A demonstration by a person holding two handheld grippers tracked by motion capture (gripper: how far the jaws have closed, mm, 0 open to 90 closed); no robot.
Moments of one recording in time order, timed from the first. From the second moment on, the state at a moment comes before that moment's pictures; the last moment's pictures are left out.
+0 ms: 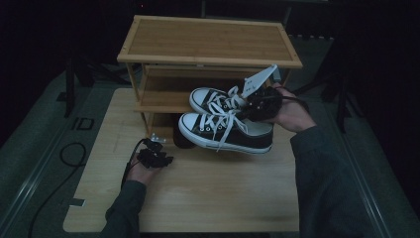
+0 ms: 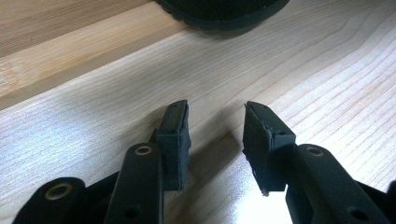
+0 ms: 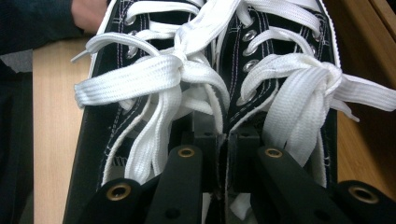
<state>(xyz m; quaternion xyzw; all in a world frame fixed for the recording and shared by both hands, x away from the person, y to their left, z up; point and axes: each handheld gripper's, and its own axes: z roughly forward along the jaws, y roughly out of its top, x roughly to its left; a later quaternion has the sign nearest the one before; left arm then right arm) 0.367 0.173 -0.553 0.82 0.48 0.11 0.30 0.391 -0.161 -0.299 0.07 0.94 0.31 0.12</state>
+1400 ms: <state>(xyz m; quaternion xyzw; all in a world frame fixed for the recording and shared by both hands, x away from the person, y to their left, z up) 0.367 0.172 -0.554 0.81 0.48 0.10 0.31 0.420 -0.125 -0.319 0.23 0.89 0.31 0.24</state>
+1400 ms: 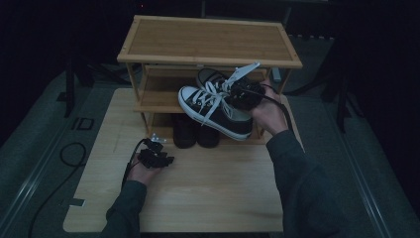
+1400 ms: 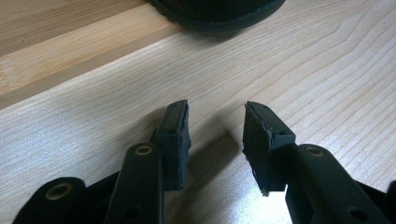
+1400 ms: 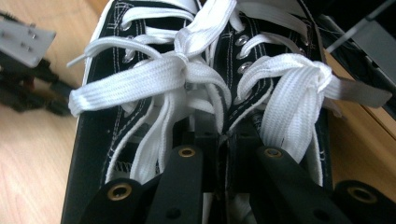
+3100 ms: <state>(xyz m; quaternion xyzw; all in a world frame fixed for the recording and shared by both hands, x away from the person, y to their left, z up) 0.366 0.172 -0.553 0.82 0.48 0.10 0.30 0.434 -0.122 -0.334 0.35 0.83 0.33 0.28</state>
